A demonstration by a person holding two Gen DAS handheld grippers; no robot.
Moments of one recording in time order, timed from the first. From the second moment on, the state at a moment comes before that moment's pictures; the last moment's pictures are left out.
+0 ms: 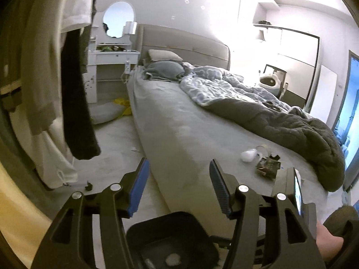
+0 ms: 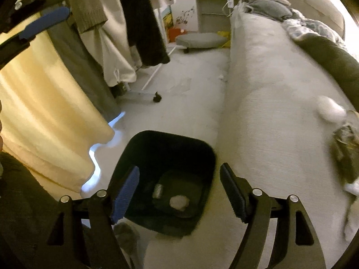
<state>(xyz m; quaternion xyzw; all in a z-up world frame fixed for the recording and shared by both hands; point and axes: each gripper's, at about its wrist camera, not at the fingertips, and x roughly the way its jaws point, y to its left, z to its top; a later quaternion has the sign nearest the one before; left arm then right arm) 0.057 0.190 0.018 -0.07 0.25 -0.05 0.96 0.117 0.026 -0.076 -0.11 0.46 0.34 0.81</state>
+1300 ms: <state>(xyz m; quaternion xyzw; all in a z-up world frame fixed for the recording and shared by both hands) 0.104 0.007 -0.002 -0.04 0.28 -0.19 0.94 0.128 -0.200 -0.022 -0.06 0.39 0.20 0.90</state>
